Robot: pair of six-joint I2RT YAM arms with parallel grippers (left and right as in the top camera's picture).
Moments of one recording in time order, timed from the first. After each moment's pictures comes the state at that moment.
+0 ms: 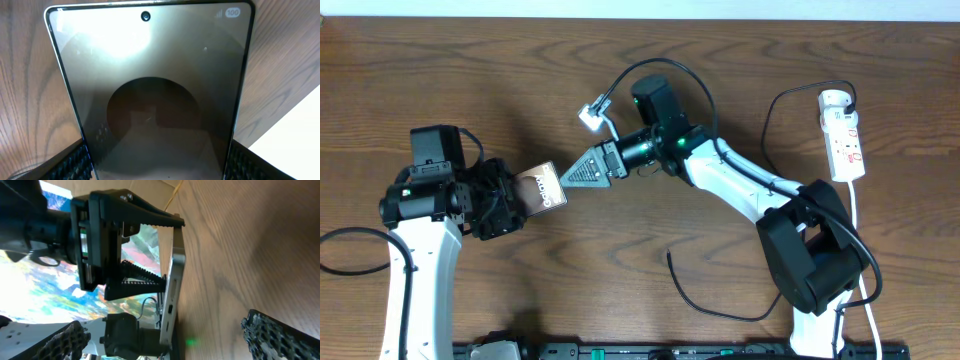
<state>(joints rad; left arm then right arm) 0.17 1.24 1.02 -1.01 0.28 -1.71 0.63 2.02 1.39 0.02 -1.24 0.52</state>
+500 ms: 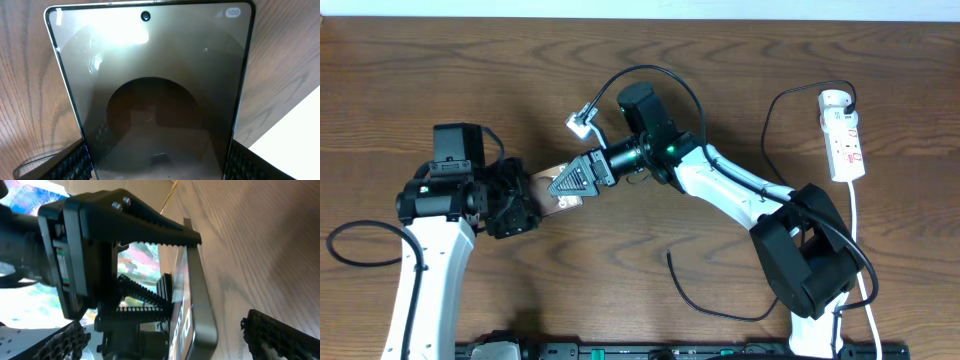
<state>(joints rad) 0.07 1.24 1.02 -1.00 0.28 -1.76 0.67 2.02 1.39 0.04 -1.19 0.55</state>
